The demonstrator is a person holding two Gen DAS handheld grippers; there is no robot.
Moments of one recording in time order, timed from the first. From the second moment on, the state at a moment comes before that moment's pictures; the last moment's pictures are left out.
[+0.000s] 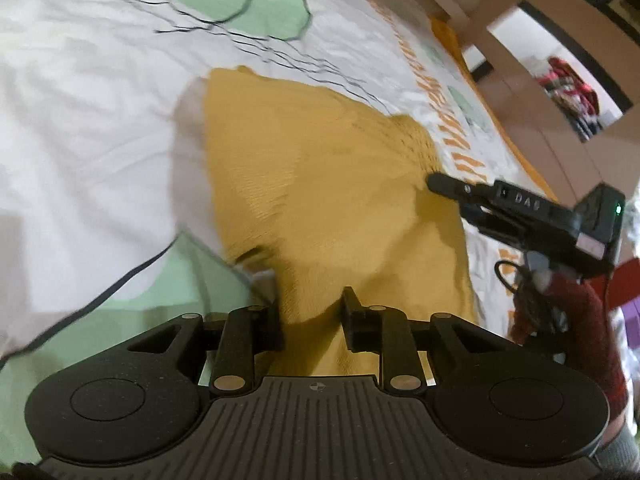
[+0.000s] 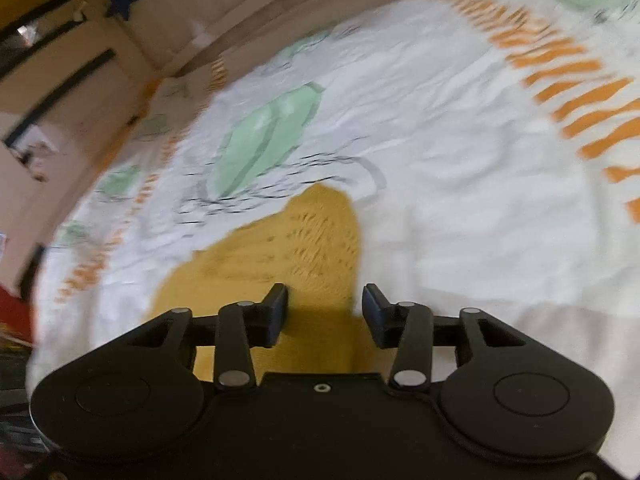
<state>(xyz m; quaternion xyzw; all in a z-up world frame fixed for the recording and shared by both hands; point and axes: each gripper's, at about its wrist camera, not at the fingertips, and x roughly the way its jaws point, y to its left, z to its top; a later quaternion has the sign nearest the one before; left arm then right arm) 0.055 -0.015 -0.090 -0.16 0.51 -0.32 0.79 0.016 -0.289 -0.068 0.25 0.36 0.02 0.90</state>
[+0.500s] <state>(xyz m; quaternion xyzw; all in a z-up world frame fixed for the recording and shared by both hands) 0.016 -0.025 -0.032 -0.03 0.35 -0.25 0.90 -0.001 -0.273 -0.050 0.16 0.29 -0.02 0.94</state>
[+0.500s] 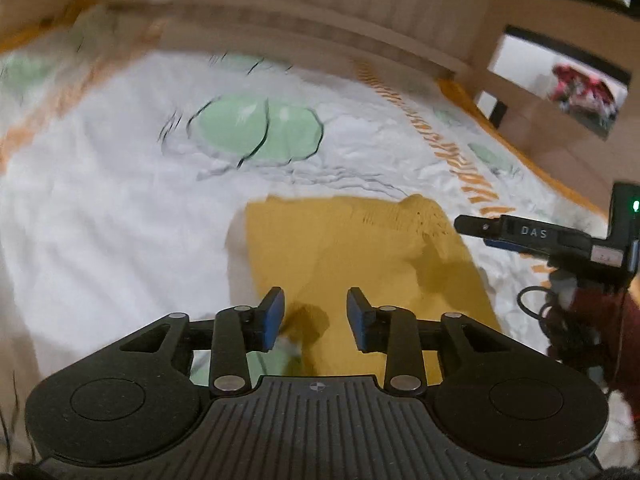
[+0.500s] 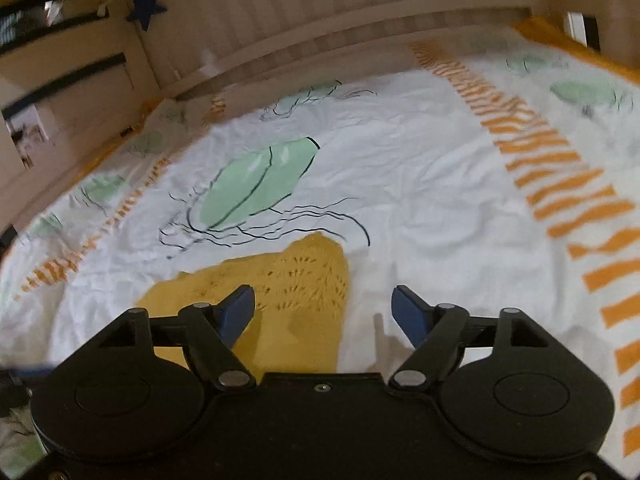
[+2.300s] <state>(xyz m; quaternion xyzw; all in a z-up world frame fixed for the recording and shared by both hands) -0.013 -0.037 -0.023 0.02 0.40 -0.10 0.91 -0.121 -0.229 -0.011 0.14 0.29 -0.05 0.95</state>
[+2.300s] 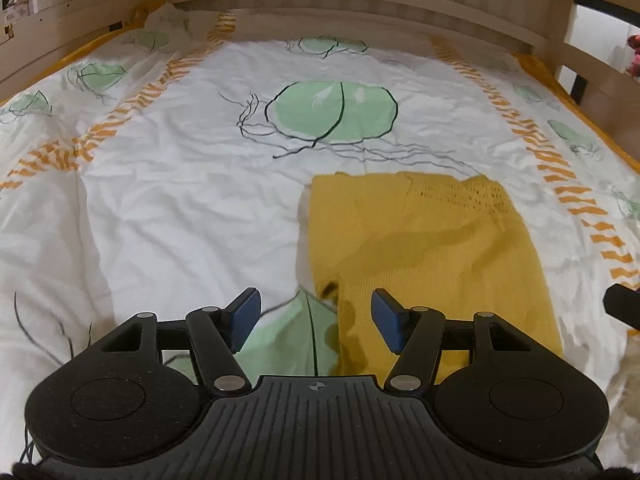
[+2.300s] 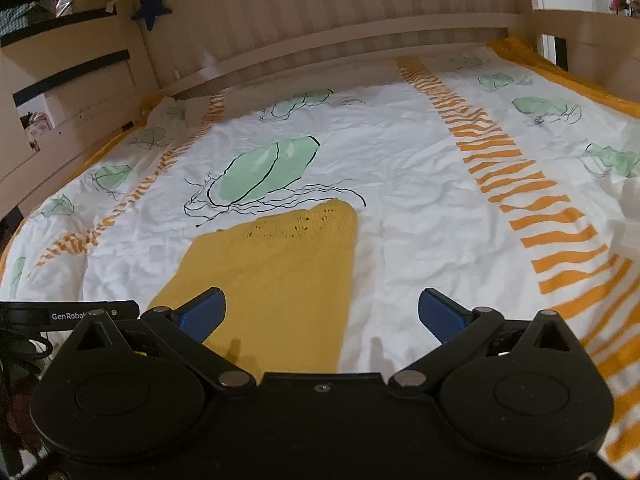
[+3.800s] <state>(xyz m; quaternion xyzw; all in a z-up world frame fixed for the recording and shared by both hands) -0.066 -0.021 -0.030 0.04 0.40 -0.10 0.91 -0.163 -0.204 -0.018 0.11 0.31 -0.06 0.94</state>
